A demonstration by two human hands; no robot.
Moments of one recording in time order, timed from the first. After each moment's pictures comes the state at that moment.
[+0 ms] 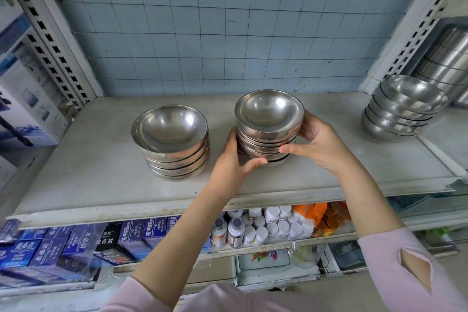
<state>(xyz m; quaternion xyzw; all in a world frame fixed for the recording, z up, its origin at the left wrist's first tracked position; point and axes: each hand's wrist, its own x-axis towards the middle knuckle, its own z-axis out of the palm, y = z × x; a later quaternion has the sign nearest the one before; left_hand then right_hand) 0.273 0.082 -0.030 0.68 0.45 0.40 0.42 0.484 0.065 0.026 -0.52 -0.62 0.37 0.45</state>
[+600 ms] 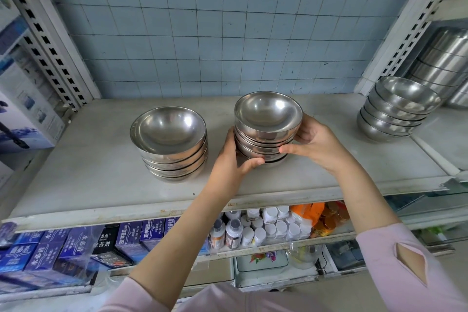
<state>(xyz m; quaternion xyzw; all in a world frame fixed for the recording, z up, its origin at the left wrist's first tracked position) 0.273 0.081 -0.027 0.68 0.44 0.41 0.42 0.487 0.066 0.025 -0.51 -0.61 0.41 0.45</state>
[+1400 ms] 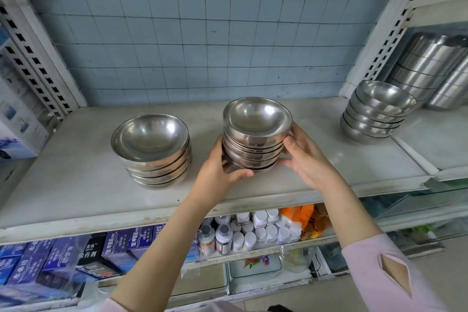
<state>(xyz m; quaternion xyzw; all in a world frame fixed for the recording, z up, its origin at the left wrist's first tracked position) 0.275 0.072 -0.021 0.67 0.42 0.39 0.47 0.490 0.045 0.015 -0.47 -0.53 0.50 0.49</state>
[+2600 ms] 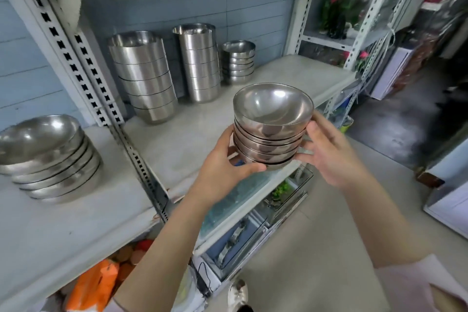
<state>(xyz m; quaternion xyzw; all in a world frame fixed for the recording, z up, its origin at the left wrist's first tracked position) 0.878 -0.045 0.022 0.75 0.21 0.25 0.58 1.046 -0.195 0.049 -0.60 -0.33 0.30 0.67</state>
